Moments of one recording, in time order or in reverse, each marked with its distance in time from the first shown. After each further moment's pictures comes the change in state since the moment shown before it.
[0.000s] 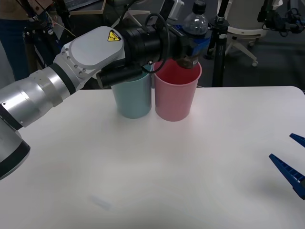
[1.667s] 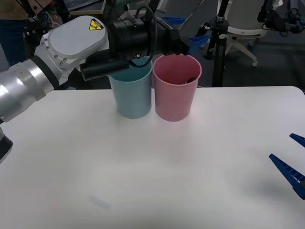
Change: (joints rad) right arm 0.000 0.000 0.000 0.000 0.000 0.000 0.000; left arm -0.003 0.106 -0.001 -0.058 0.125 -0.087 -0.041
